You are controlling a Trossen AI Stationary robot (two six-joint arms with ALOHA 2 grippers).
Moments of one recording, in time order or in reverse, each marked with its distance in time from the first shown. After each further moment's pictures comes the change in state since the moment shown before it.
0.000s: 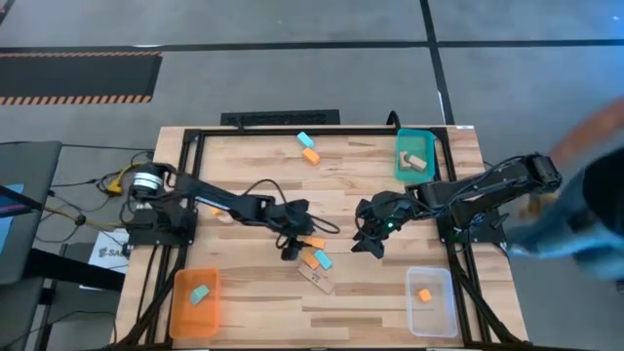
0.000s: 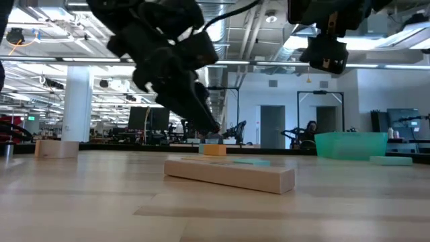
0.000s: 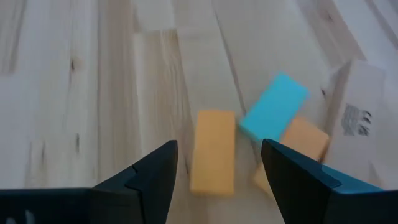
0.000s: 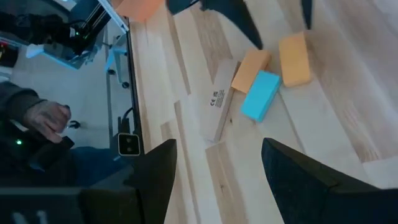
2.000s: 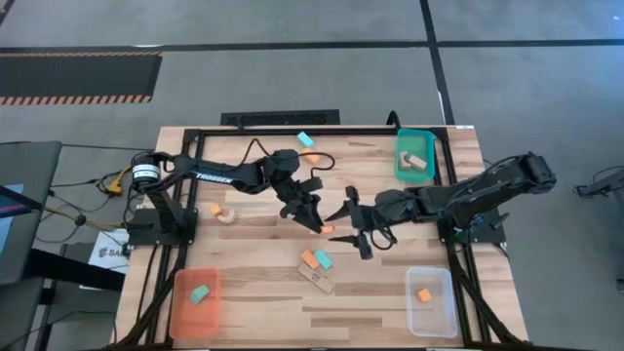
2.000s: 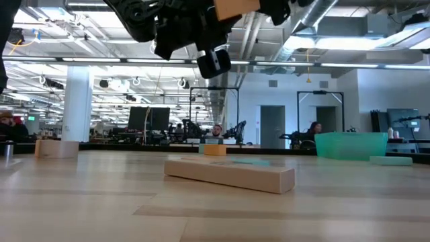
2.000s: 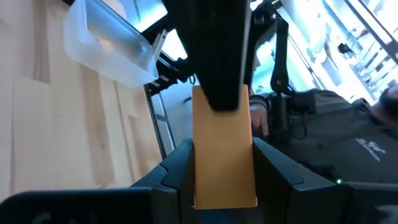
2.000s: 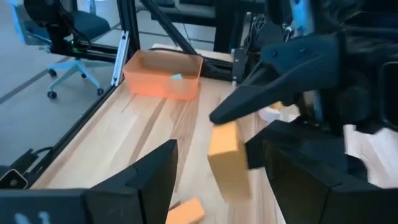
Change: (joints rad) left arm 0.270 -0.025 0.104 0.449 0.968 -0.882; right arm 0.043 0.063 0.045 0.390 0.287 -0.809
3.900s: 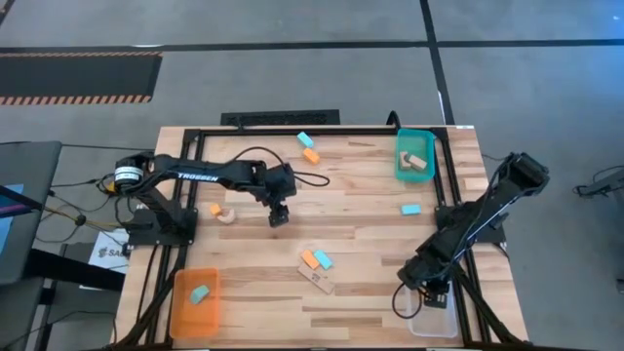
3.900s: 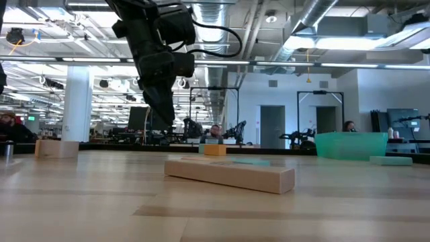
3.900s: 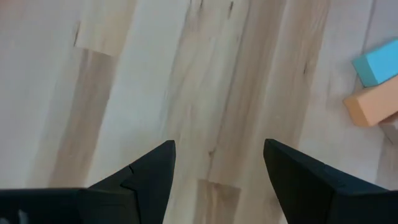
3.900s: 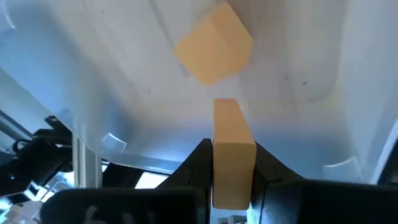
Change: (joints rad) left arm -0.015 -0.136 -0.005 -1.060 -0.962 0.688; right arm 0.491 0.062 -0.152 -0.935 -0.657 1.088
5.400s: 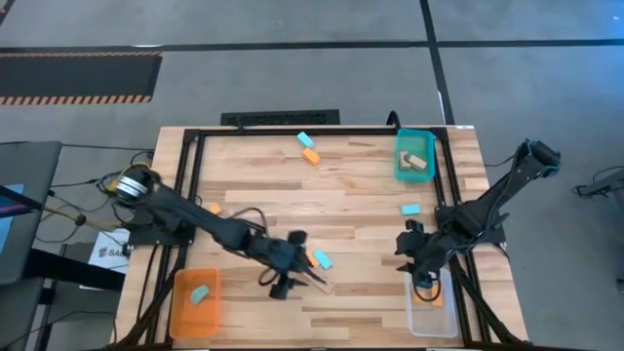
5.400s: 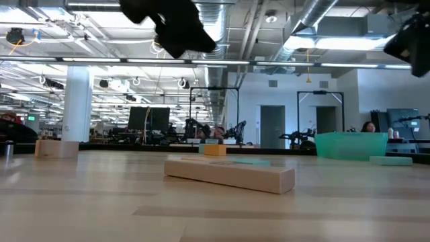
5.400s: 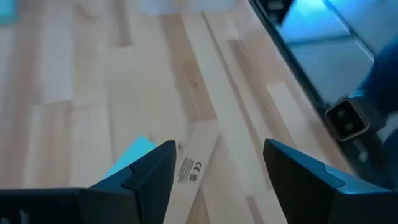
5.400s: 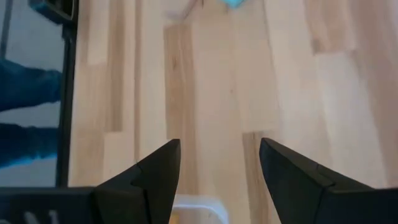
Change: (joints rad) left arm -0.544 0.060 0.023 0.502 -0.090 0.002; right arm -0.027 -0.330 0.000 0.161 0.800 -0.279
